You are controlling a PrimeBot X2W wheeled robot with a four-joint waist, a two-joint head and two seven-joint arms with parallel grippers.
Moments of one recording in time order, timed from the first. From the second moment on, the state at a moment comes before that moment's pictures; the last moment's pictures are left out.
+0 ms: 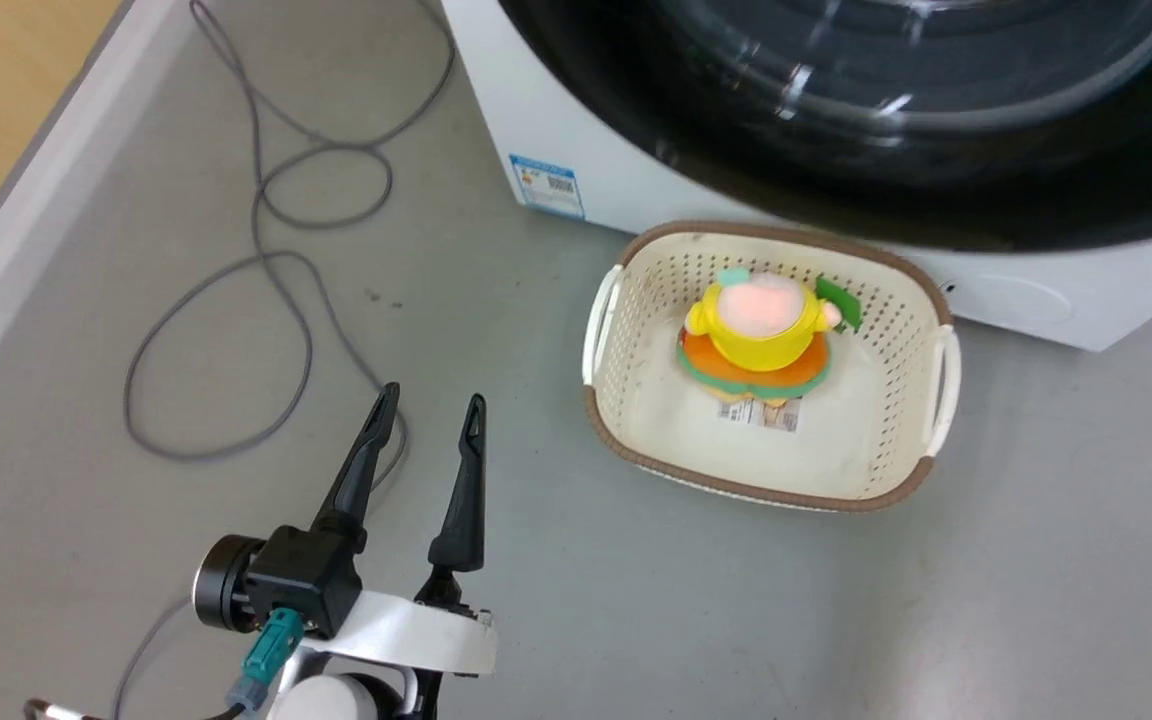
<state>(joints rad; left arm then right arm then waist) -0.11 0.05 -0.21 -0.02 -0.17 0.01 -0.26 -0.79 -0.55 0.16 0.59 0.44 0.13 -0.10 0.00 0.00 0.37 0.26</state>
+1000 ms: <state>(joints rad) -0.07 0.05 -0.16 0.05 -0.18 0.01 -0.26 -0.54 -0.47 0.21 0.56 0.50 0.13 -0.26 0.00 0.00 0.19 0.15</state>
